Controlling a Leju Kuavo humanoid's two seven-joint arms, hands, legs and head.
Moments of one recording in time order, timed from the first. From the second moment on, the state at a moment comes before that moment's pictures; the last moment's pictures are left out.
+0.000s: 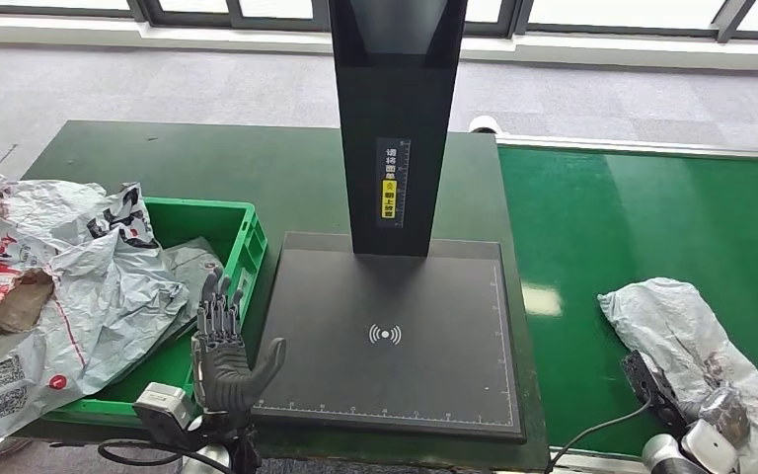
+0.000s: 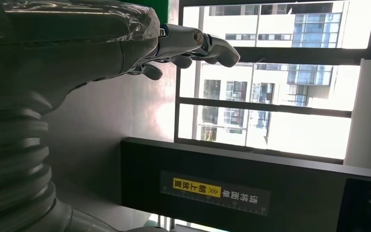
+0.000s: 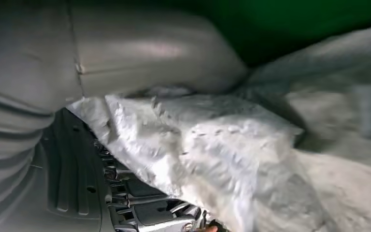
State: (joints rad) left arm 0.11 -0.28 -0.07 -1.52 -0.18 0.07 -0.66; right arm -0.37 -0.15 -0.67 -0.34 1.48 -0.36 0.23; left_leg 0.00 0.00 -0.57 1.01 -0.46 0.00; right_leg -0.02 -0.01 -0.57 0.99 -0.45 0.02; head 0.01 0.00
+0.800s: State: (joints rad) left arm 0.10 -0.28 -0.07 -1.51 -0.21 0.07 -0.66; right arm -0.31 -0.06 -0.59 -0.49 1.48 -0.68 0.01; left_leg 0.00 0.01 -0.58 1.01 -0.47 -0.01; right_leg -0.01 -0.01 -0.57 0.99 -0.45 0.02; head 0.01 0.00
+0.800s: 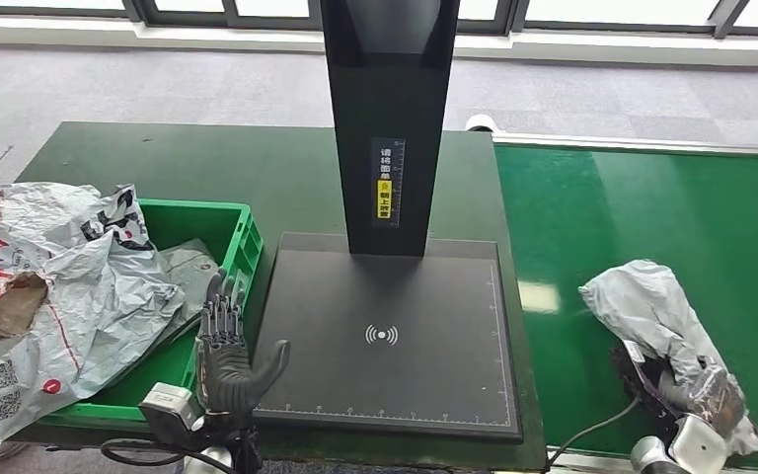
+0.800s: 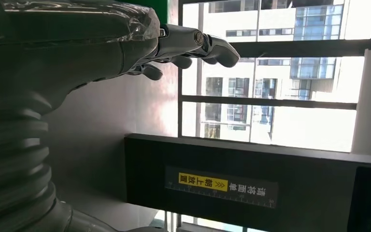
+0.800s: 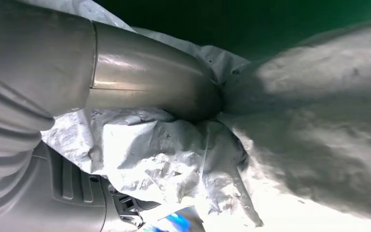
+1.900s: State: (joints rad) left arm 0.10 -0.28 -0.07 -1.45 -0.22 0.17 -0.66; right arm -0.05 0.31 0.34 -1.09 1.47 -0.70 -0.10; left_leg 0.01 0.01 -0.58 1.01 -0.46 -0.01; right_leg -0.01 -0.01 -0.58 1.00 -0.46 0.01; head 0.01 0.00
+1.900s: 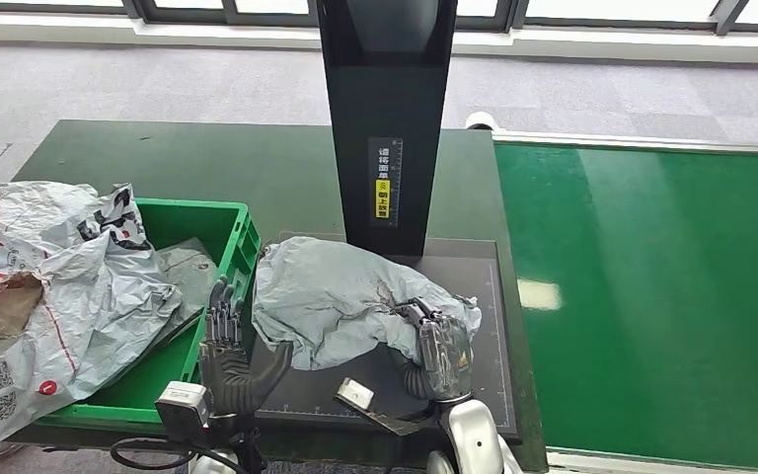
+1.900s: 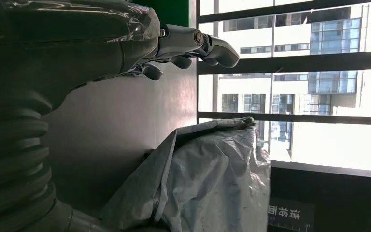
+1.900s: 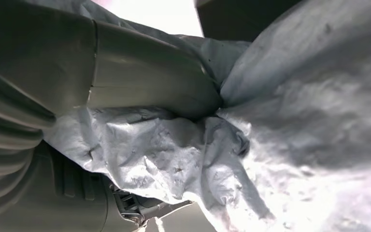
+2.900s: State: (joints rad) left arm 0.10 -0.28 -0.07 -1.45 -0.28 0.19 -0.66; right arm -0.11 0.29 0.20 -0.91 1.48 -0.70 0.12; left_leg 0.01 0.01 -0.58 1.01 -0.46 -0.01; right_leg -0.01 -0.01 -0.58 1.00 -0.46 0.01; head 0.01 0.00
